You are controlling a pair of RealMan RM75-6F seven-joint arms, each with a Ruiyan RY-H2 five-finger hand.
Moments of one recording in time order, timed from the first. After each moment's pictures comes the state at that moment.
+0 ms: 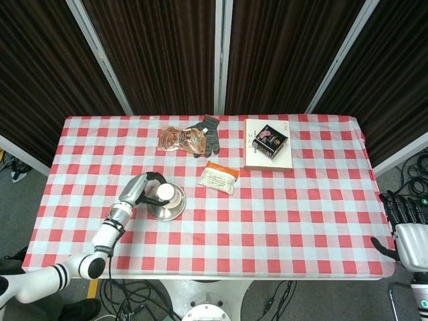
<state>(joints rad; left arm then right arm) -0.65 -1.65 -0.28 -1.28 1.15 0.80 -0.35 0.06 -1.06 0.04 -1.52 -1.53 1.48 0.05</state>
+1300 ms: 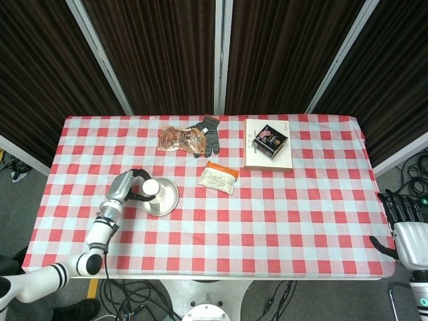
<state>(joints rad) -0.63 -1.66 -0.28 -1.19 1.02 0.82 -0.23 0.07 -1.07 0.04 -1.52 -1.54 1.48 0.06</state>
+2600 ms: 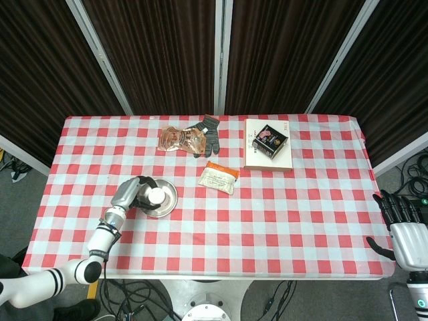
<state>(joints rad) -0.62 -1.63 -0.25 -1.30 1.04 0.84 -0.18 0.07 -1.06 0.04 -1.54 -1.56 1.49 0.04</state>
